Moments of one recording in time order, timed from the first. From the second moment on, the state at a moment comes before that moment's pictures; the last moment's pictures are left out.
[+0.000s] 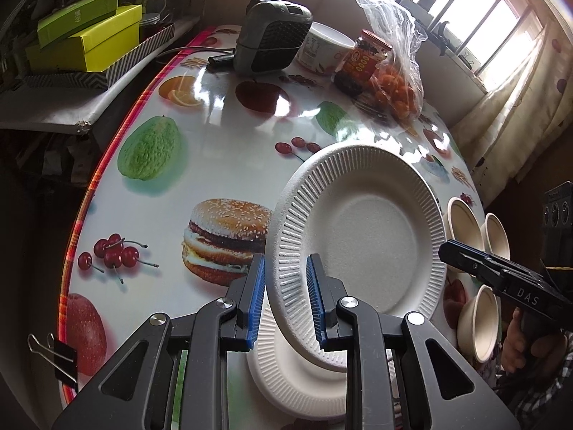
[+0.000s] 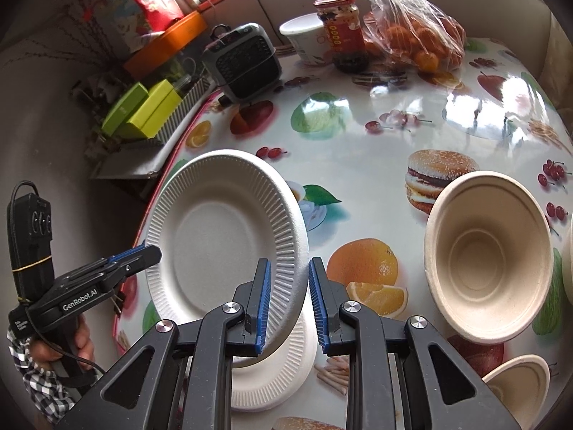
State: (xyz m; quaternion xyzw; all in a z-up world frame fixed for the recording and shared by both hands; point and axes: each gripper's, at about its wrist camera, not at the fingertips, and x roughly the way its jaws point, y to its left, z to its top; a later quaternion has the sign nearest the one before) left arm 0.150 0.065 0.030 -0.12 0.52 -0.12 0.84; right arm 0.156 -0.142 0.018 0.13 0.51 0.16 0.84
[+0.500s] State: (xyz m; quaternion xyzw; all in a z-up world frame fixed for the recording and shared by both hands) left arm 0.117 0.067 0.015 -0.12 0.52 -0.12 0.83; right arm 0.125 -0.139 0.006 0.13 0.51 0.16 0.83
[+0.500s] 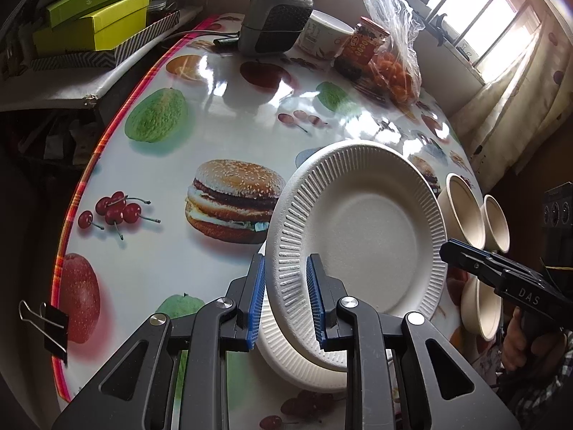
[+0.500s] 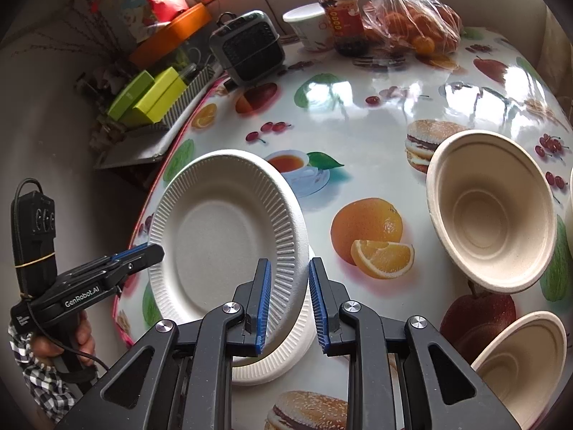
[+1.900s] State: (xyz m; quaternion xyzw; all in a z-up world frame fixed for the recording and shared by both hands) left arm 0.106 0.066 -0.016 -0.12 0.56 -0.11 0.82; right arm 0.117 -0.131 -0.029 0.12 0.54 0.16 0.82
